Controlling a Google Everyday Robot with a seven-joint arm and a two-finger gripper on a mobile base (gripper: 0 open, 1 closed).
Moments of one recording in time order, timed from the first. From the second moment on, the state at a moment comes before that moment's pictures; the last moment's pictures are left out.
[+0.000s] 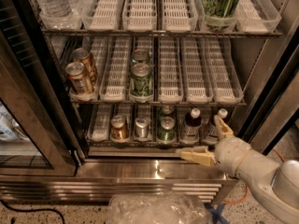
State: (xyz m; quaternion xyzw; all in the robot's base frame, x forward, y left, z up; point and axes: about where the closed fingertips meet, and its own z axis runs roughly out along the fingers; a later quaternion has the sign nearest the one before) arm 0.499 -0.150 0.738 -0.30 0.72 0.18 0.60
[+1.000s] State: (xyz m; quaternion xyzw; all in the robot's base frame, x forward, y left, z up) arm 0.525 -0.131 0.735 -0.29 0.67 0.12 0.67
